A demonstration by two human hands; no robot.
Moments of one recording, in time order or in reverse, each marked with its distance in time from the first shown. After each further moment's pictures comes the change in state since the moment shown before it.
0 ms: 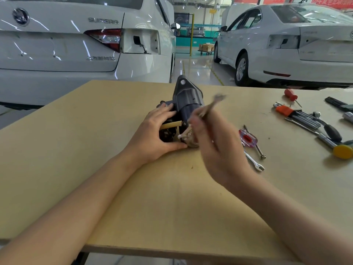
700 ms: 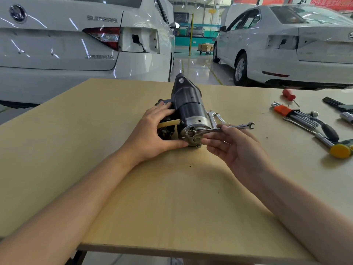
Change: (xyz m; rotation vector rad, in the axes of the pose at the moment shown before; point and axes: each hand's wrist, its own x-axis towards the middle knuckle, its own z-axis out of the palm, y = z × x) left_hand 0.000 0.007 -0.001 -0.017 0.004 -0.018; right_hand -0.007 0.027 -0.029 0.858 0.193 0.829
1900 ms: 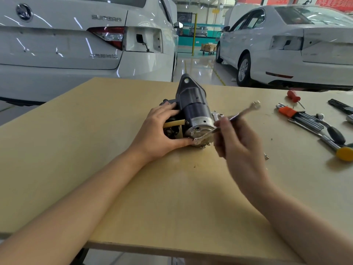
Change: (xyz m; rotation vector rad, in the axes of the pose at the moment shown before) left_hand 0.001 0.000 0.005 0.001 0.067 -0.013; right_hand -0.014 0.008 0.025 -0.555 0.098 -0.479
